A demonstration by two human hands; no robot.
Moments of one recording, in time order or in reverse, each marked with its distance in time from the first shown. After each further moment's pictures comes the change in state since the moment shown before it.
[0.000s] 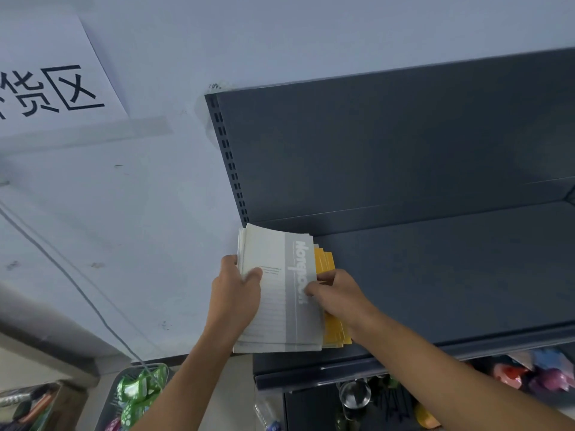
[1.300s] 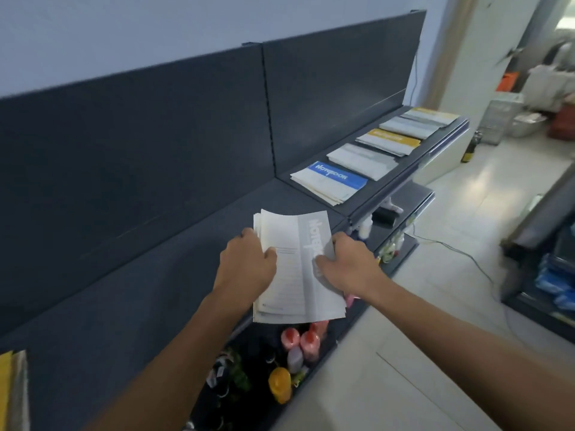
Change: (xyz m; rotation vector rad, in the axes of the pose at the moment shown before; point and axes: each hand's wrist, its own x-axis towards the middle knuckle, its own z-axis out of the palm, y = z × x) left_hand -0.197 0.285 0.397 0.448 -0.432 0.684; right_hand -0.131 0.147 -0.475 -0.520 0.715 0.072
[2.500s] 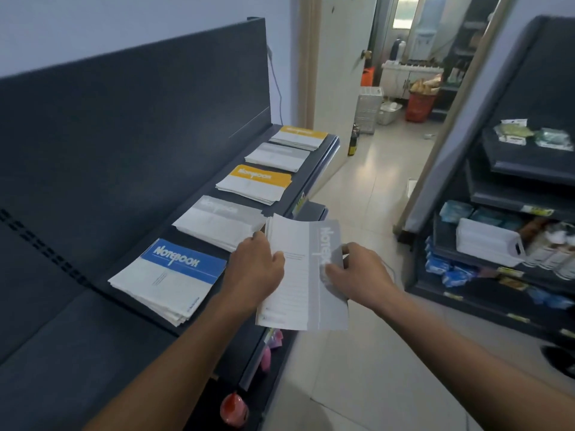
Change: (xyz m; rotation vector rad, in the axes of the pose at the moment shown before) left_hand 0.217 0.334 0.208 -0.012 -0.234 0.416; right_hand 0.202 0.258 -0.198 0.115 0.224 0.447
